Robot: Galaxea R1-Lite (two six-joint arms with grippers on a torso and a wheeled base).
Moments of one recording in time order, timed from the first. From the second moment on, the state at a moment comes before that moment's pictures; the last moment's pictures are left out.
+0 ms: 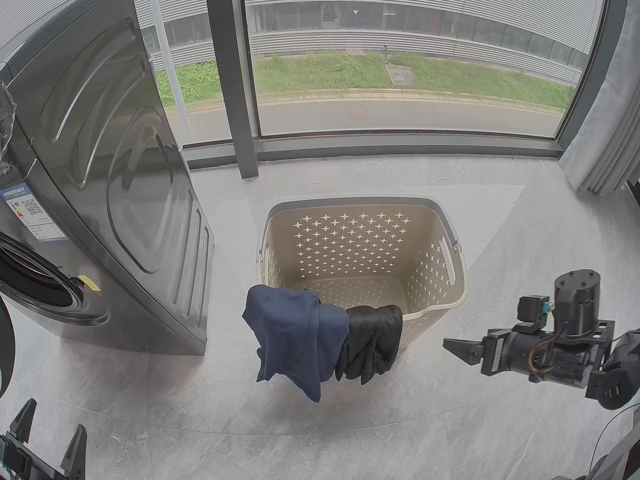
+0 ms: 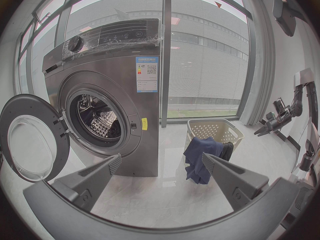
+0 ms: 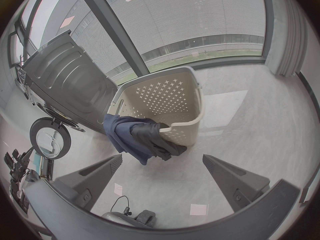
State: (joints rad) left arm 0.00 0.02 -0.02 0.00 -0.01 -0.02; right arm 0.47 1.63 -0.35 -0.78 -0.02 0.31
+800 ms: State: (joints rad) left arm 0.00 0.02 -0.02 0.00 -0.01 -0.02; right arm 0.60 2.09 -0.67 -0.83 -0.09 0.41
